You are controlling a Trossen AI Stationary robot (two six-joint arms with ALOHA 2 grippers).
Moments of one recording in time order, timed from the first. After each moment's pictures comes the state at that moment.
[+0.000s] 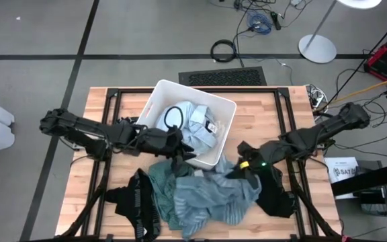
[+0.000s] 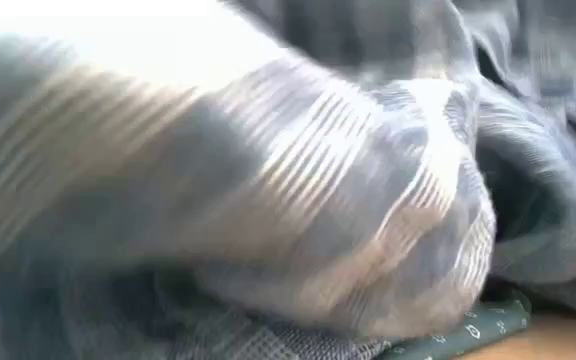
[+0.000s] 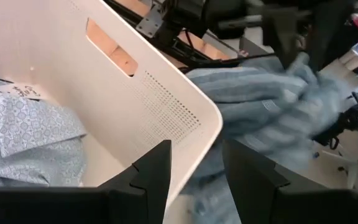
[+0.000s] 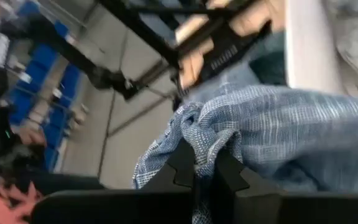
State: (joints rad) left arm -0.18 1.36 1.15 -0.23 -0.11 -0.60; right arm 0.41 1.16 0.99 -0.24 0.05 0.88
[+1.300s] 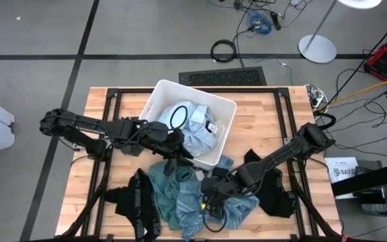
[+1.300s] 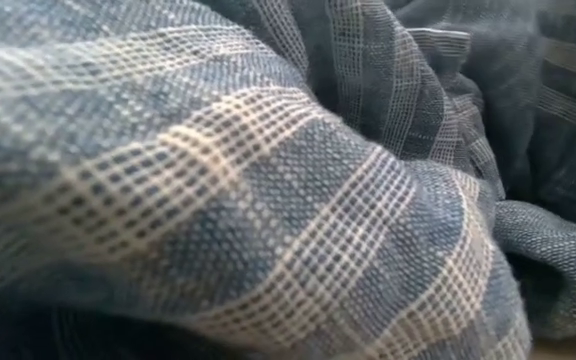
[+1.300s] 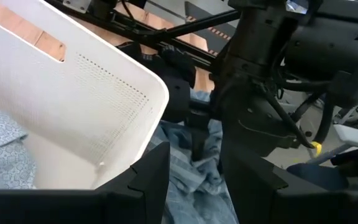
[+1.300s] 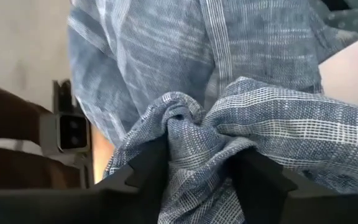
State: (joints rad) left arm -0.12 1.35 1.15 -0.24 0.21 -0.45; right arm 0.48 1.85 1.50 -0.68 0.08 0.68
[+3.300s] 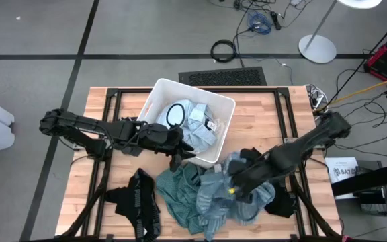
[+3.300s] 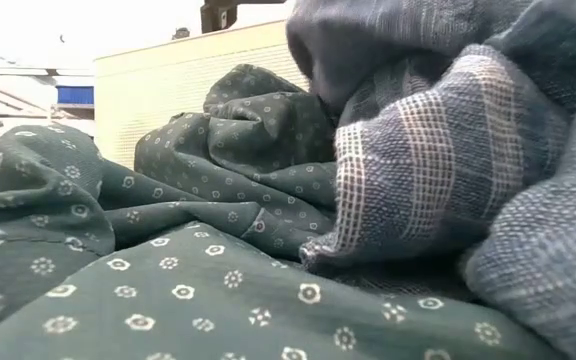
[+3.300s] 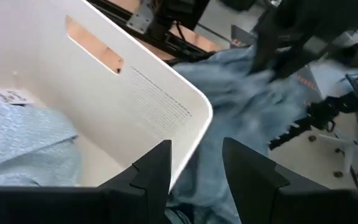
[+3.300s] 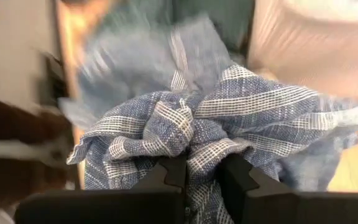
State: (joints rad) left arm -0.14 1.35 1.15 -0.24 -0.02 -0.52; right arm 0.53 1.52 1.49 -1.08 0.20 0.74
